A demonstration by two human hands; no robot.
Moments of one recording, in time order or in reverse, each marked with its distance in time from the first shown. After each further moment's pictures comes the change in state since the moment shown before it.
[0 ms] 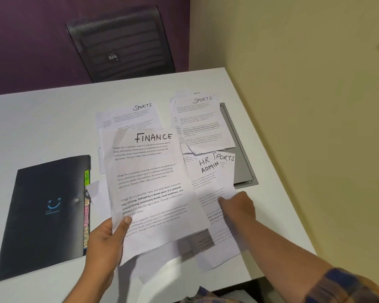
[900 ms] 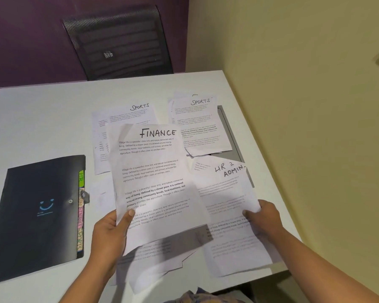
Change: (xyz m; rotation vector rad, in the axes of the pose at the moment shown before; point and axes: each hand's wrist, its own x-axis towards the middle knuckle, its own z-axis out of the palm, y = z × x) left_hand 0.019 0.004 0.012 0.006 -0.050 0.033; right_hand 0.017 0.057 -0.061 0.069 -0.056 -0.117
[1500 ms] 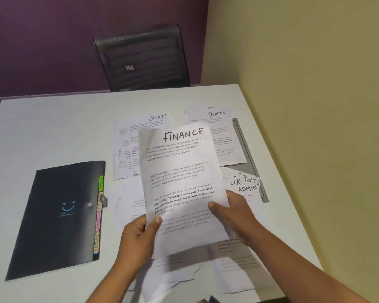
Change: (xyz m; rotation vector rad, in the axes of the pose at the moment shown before) left_hand -0.008 0.003 0.010 0.024 -0.153 0.100; right_hand -0.078 -0.123 0.037 0.520 -0.463 -0.320
